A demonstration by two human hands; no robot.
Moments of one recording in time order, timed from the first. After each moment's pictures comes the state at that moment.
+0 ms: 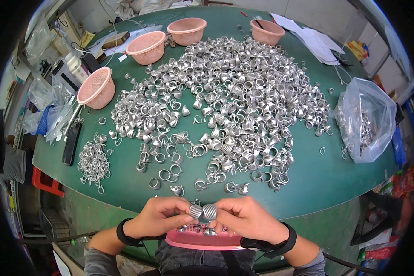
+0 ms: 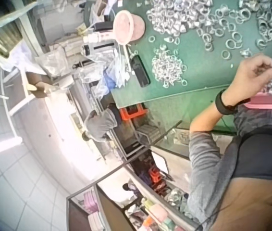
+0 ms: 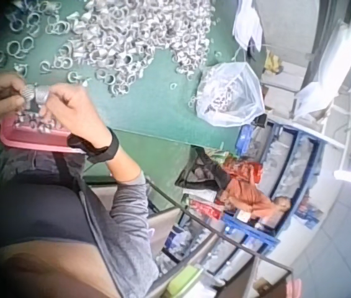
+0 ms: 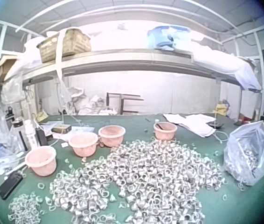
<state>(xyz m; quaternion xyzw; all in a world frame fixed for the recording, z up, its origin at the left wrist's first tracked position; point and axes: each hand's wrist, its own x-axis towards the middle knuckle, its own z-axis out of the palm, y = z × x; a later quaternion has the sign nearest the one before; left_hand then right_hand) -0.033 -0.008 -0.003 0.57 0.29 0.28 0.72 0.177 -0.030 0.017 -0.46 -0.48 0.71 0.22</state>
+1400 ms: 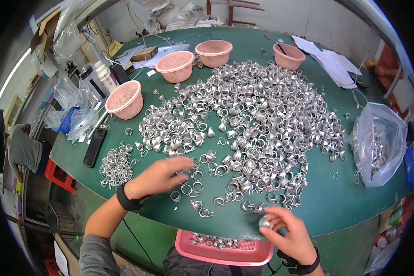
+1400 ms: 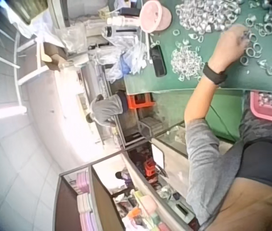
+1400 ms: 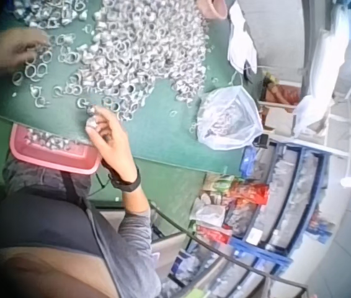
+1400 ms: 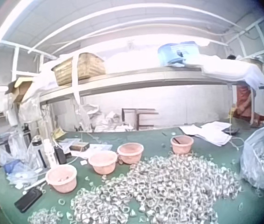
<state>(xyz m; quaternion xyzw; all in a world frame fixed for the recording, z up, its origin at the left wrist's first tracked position) -0.076 0.088 -0.010 0.87 0.34 0.21 0.28 0.217 -0.054 0.018 -0.55 -0.60 0.47 0.35</state>
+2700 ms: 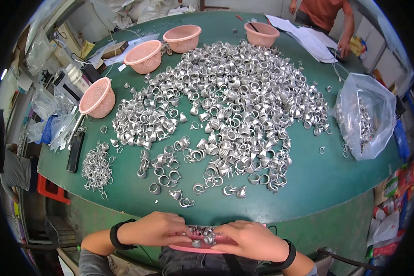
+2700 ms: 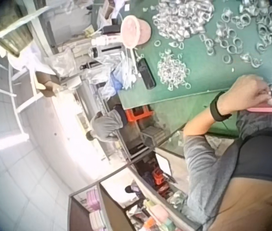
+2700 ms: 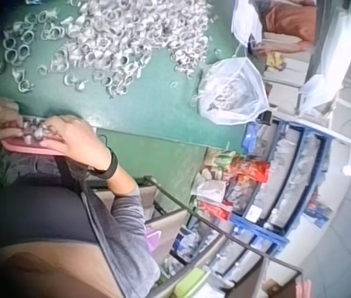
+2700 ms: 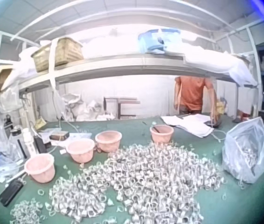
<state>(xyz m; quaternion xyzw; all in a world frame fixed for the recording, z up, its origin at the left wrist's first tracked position) -0.041 -0.004 0.003 0.86 0.20 0.05 0.47 0.188 -0.067 0.003 -0.44 -0.71 0.52 0.20</state>
